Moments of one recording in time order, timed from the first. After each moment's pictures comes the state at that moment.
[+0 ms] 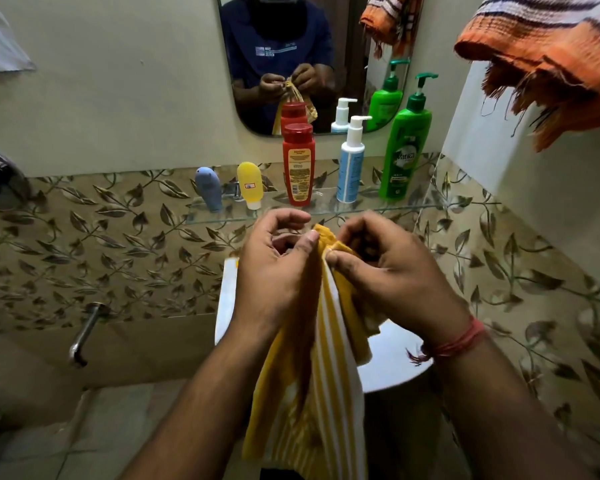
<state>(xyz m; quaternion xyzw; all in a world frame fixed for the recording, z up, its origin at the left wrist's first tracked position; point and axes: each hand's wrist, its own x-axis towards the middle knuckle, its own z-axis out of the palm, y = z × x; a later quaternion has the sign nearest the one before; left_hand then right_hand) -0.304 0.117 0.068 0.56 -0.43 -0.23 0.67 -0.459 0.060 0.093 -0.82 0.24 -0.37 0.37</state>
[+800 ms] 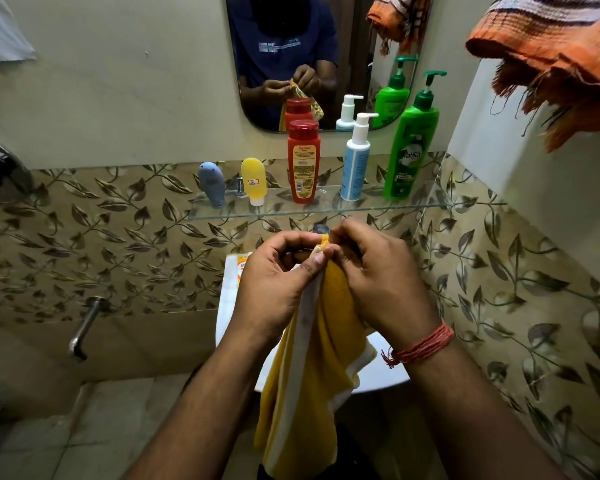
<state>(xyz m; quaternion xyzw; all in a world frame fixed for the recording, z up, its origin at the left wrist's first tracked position) -0.297 0.122 0.043 0.49 -0.41 -0.35 0.69 -0.433 0.068 0.081 -0.84 0.34 -0.38 0.21</state>
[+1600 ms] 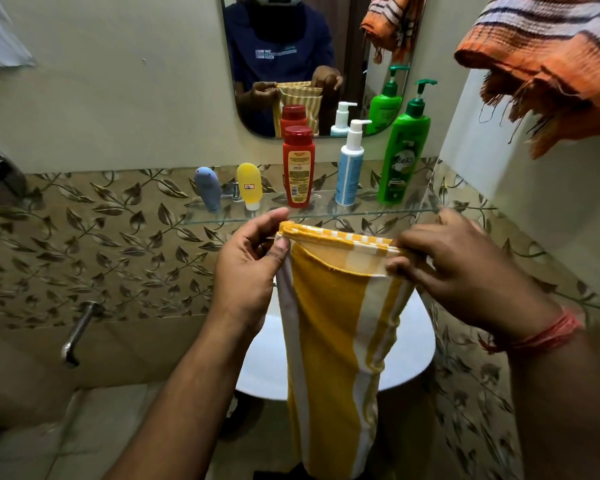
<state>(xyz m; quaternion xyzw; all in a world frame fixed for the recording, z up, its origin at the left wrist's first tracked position) -0.282 0.125 0.059 0.53 -0.38 -0.28 0.70 -0.514 0.036 0.115 -0.93 0.31 -0.16 0.01</state>
